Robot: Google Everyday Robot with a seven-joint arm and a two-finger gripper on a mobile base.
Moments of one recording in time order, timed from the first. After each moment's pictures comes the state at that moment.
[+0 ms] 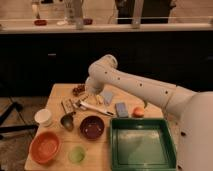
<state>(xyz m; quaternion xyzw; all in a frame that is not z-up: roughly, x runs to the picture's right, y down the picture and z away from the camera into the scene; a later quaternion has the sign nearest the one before) -0.091 0.024 0.789 -0.16 -0.24 -0.30 0.91</state>
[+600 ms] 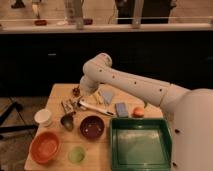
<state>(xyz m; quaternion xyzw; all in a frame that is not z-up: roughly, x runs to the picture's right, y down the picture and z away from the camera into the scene) -0.122 0.027 0.784 -0.16 -0.26 -0.34 0.89</state>
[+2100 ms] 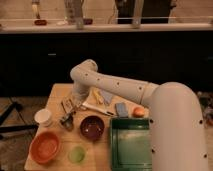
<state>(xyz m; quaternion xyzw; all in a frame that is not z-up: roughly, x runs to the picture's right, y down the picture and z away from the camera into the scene) -0.156 0.081 0.813 -0.23 -0.28 -0.37 0.85</state>
